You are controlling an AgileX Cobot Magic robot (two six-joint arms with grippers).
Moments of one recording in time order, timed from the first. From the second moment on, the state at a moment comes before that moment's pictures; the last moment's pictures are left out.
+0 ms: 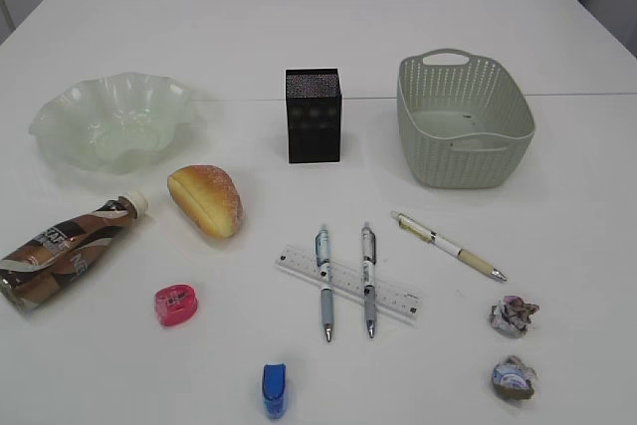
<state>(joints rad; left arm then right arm) 0.00 0.01 -0.52 -0.05 1.09 0.03 -0.01 -0.02 -0.50 0.04 1.16 -0.08</state>
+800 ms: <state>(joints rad) 0.00 0.01 -0.52 -0.10 1.09 0.03 -0.01 -0.02 -0.50 0.04 1.16 -0.08</state>
